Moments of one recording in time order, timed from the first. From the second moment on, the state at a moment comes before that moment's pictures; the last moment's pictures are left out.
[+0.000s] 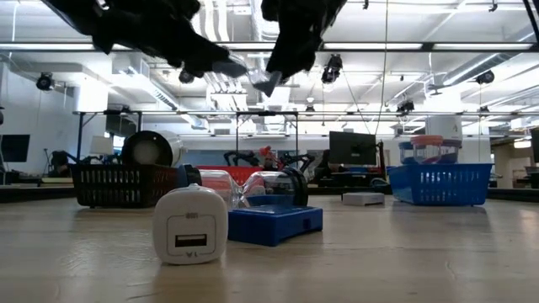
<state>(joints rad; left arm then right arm) 0.23 1.14 0.65 0.16 0.27 0.25 -0.11 1.77 1.64 -0.78 -0.03 -0.02</state>
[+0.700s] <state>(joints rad) 0.23 0.82 0.50 0.17 0.27 0.16 -0.08 1.46 1.28 -0.43 -0.02 -0.01</state>
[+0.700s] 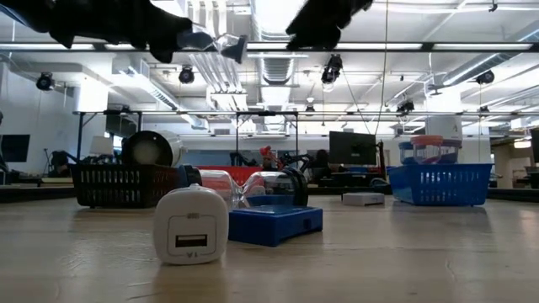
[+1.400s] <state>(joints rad) 0.22 0.97 0.50 0.28 0.36 0.13 -0.05 1.04 0.73 0.08 -0.02 0.02</state>
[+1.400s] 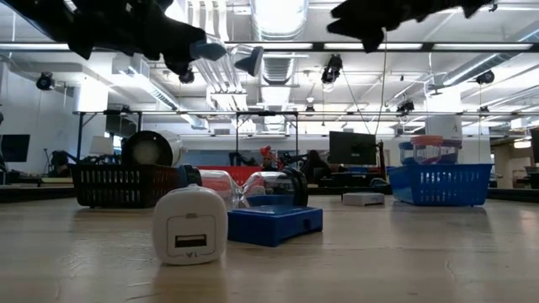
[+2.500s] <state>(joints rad) 0.23 0.49 0.31 0.30 0.40 0.05 -0.05 0.65 0.18 0.62 -0.11 0.00</state>
